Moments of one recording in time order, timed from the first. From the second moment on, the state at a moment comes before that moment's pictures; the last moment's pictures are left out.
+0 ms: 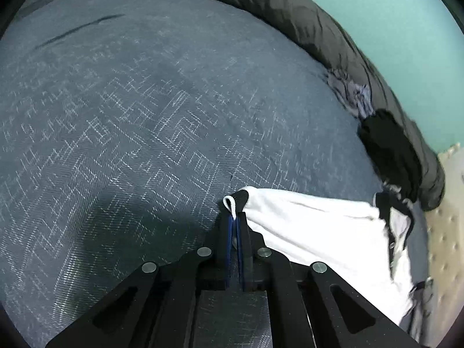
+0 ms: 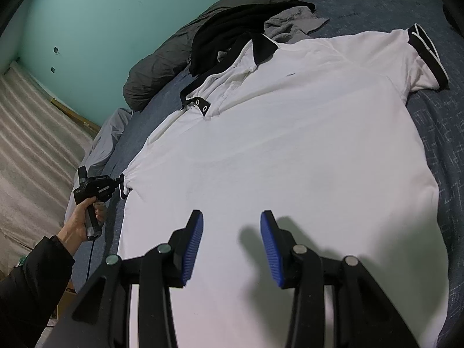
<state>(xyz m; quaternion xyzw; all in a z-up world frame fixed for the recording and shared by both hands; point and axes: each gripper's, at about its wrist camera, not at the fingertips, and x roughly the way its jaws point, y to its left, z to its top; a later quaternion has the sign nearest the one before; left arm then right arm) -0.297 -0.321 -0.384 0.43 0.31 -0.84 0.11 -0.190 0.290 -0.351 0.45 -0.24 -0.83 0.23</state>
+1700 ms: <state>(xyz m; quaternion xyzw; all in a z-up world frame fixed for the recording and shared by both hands) -0.217 -0.185 -0.357 0.41 0.26 -0.88 0.02 -0.285 0.489 -0.343 0.49 -0.23 -0.84 0.07</state>
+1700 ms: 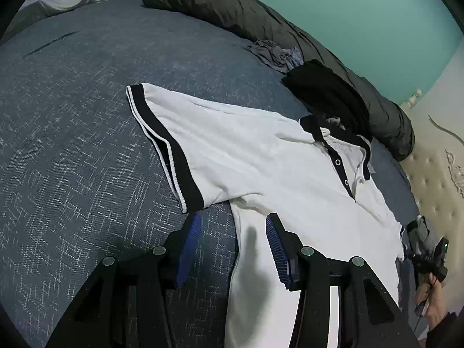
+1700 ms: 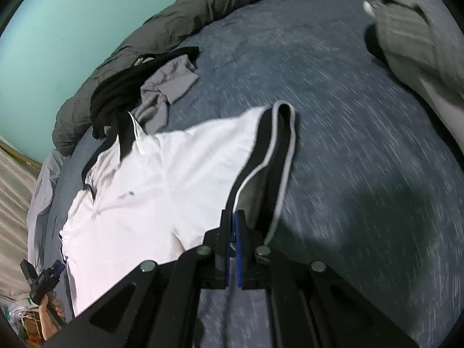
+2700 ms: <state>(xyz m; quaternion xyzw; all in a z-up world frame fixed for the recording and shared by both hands) -0.219 -0.186 -0.367 0.41 0.26 -0.87 0.01 -0.343 0.515 -0.335 0.46 -0.23 -0.86 0.00</state>
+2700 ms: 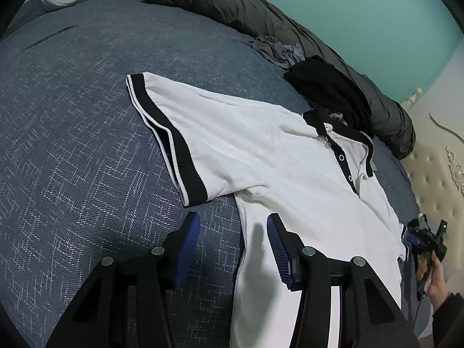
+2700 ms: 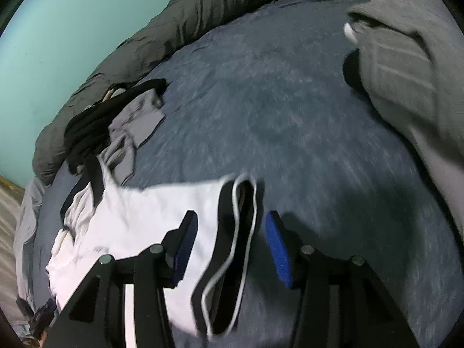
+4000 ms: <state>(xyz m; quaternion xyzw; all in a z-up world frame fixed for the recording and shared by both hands) -0.218 -0.191 -0.370 0.41 0.25 -0.87 0.01 -0.297 0.494 -0.331 0.43 -0.24 -0.87 0.04</state>
